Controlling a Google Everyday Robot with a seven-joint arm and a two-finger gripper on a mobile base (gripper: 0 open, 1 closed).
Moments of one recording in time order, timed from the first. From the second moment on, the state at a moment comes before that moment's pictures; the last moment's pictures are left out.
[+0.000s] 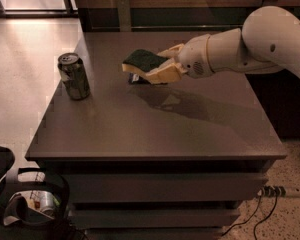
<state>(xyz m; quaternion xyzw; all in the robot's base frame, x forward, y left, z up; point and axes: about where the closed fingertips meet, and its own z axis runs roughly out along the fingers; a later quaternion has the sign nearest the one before) 0.621 -0.033 0.905 -0.50 0.69 0.23 0.47</state>
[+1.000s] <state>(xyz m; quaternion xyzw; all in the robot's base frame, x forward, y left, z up) 0.577 0.047 0.834 -0.51 0.69 0.28 0.44</state>
